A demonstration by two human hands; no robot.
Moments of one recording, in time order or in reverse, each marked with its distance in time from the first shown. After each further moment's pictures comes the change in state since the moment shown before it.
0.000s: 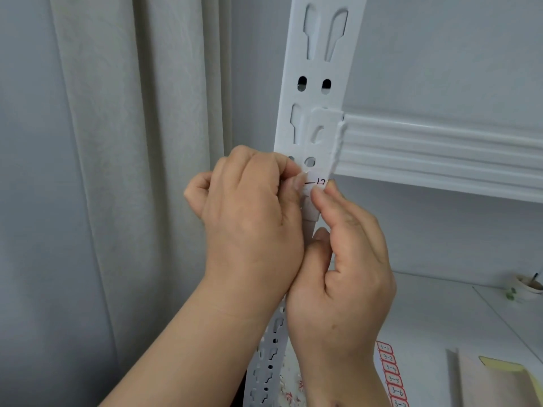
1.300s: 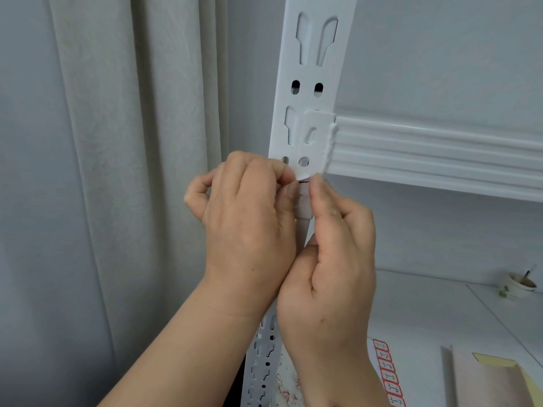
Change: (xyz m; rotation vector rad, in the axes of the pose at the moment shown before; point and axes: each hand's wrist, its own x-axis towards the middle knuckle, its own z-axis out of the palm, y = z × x) left_hand -0.007 -0.005 0.001 -0.016 0.027 0.063; right_hand 0.000 -0.004 -0.004 0.029 -0.129 -0.009
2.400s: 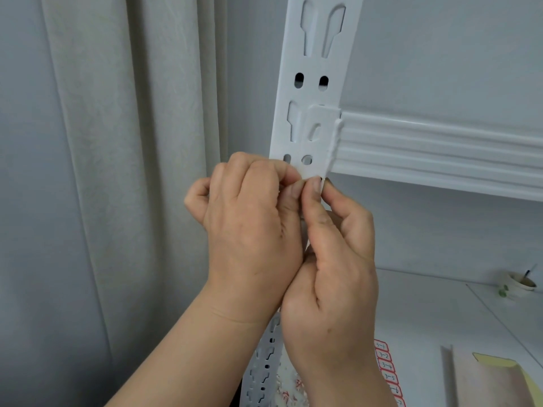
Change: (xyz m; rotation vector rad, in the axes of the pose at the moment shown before) left_hand -0.003 0.001 0.005 -0.019 0.048 -0.025; right_hand -0.003 0.007 0.000 0.058 -0.104 0.022
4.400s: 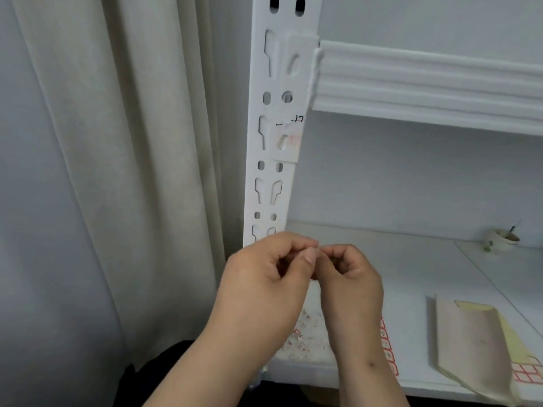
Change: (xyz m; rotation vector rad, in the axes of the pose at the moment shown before) left_hand -0.081 0.019 -0.037 -0.438 -0.712 -0.683; right_hand -0.060 0.053 -0.040 0.121 -0.036 0.913
